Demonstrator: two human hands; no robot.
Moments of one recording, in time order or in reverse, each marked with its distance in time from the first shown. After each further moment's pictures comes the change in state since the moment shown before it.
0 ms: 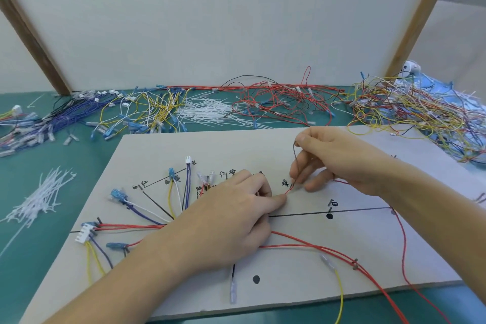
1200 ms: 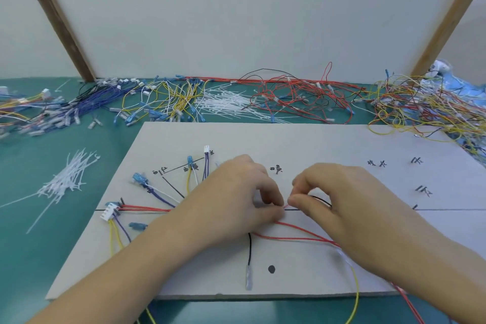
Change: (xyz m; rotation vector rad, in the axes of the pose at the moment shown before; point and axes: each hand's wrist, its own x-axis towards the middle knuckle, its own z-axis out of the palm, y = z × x) left_hand -0.006 -0.009 -0.010 -0.302 0.162 -0.167; right_hand -0.082 -0.004 0.054 -0.789 0.124 -0.375
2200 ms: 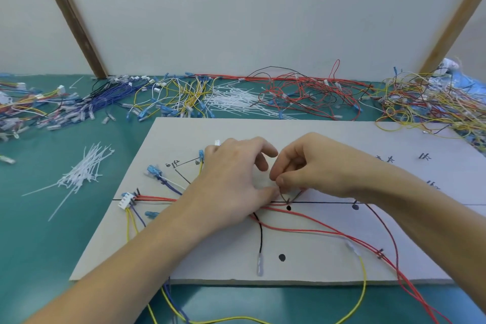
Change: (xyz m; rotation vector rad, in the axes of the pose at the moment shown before) left_hand -0.007 0.003 -0.012 0.058 0.160 -0.264; right_hand 0.066 -0.001 0.005 0.400 -0.303 0.068
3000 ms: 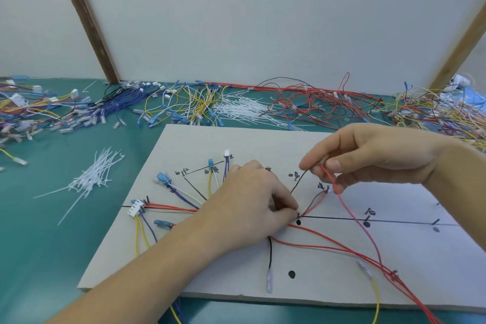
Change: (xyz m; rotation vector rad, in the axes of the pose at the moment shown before) left_hand -0.001 -0.007 0.015 -0.072 -0.117 0.141; right_hand 0.011 0.031 -0.074 0.460 -0.455 -0.001
